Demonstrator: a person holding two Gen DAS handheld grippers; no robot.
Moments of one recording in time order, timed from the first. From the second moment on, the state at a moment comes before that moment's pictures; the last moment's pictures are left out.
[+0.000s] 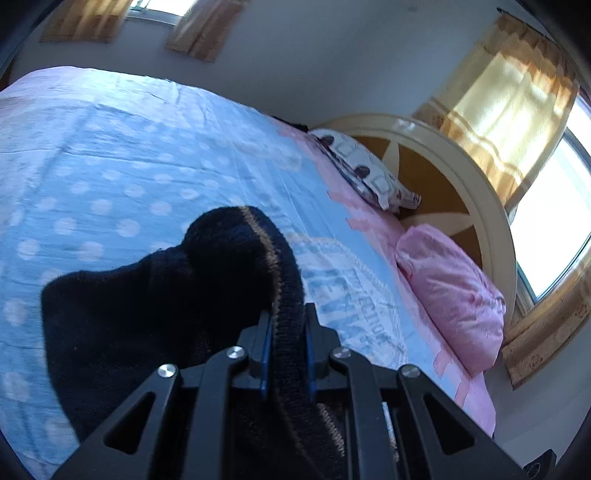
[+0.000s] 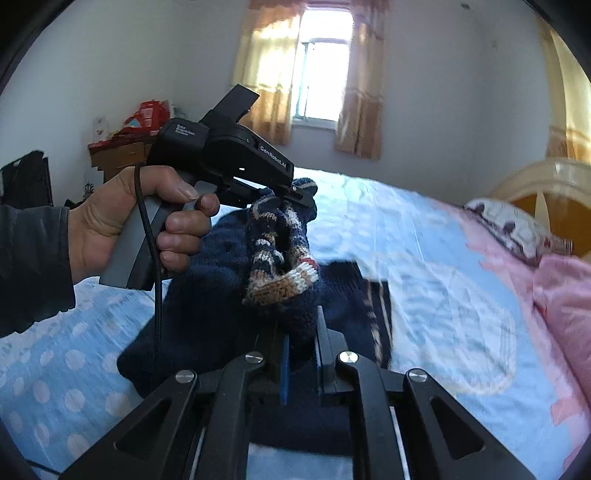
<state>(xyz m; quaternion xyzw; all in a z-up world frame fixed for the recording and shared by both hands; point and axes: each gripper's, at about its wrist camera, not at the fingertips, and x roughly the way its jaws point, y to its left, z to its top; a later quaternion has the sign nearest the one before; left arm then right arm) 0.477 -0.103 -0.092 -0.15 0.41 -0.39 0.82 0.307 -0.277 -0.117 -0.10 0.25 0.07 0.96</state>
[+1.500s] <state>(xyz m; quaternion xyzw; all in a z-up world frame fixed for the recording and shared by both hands) 0.343 -0.091 -0.142 0.09 0.34 -0.33 0.88 0.367 -0.365 -0.106 0.08 0.37 0.08 0.92</state>
